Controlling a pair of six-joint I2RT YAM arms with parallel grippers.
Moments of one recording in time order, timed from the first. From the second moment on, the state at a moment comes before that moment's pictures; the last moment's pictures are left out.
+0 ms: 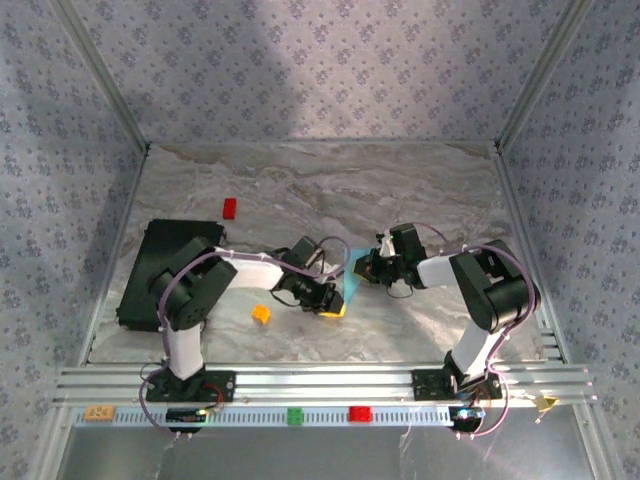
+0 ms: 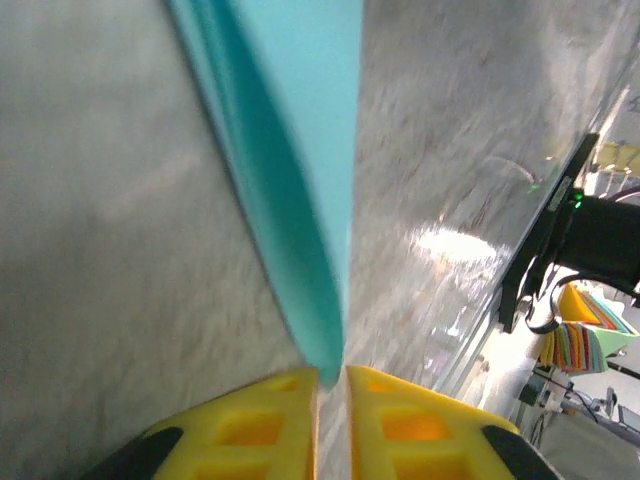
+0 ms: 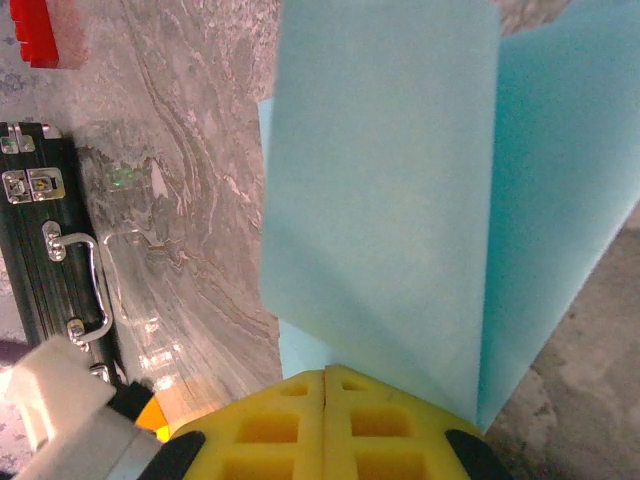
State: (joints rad) left arm -0.83 1.85 0.89 -0.16 0.77 -0.64; right arm 0.37 1.71 0.60 0.26 -0.62 0.82
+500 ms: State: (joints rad) left arm -0.82 1.79 1.01 -0.16 0.68 -0.71; right arm 0.37 1.71 0.60 0.25 -0.62 0.82
